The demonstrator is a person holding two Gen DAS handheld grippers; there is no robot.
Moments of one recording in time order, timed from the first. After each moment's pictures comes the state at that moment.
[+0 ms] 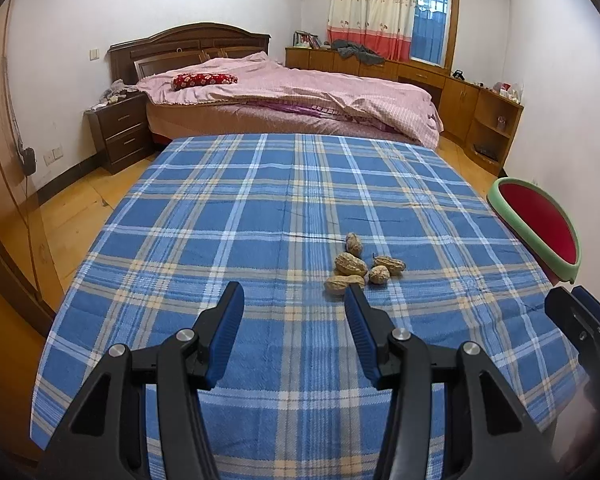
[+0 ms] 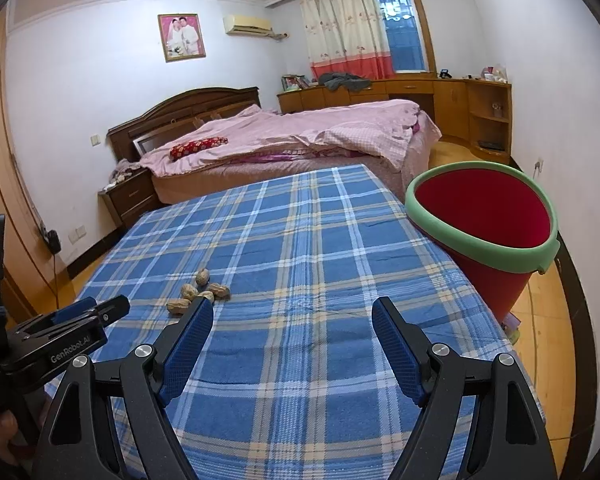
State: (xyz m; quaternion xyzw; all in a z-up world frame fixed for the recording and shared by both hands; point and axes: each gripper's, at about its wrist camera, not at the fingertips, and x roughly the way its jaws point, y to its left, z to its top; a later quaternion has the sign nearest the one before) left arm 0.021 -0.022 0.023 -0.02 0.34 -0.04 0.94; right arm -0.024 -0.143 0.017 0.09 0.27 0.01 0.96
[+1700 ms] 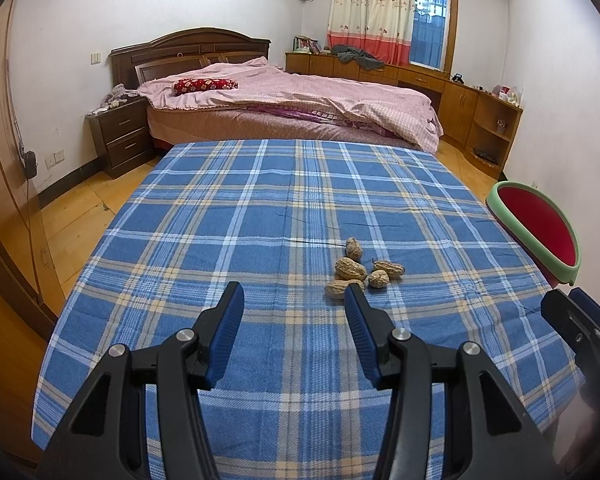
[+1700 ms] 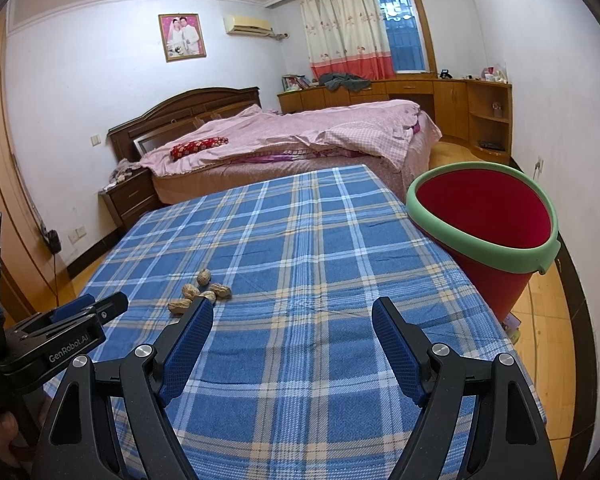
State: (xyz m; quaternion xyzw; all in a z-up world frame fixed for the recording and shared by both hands) left arm 0.019 -0.022 0.025 -0.02 0.34 -0.04 0.94; right arm -0.024 -0.142 0.017 0.09 0.27 0.01 0.96
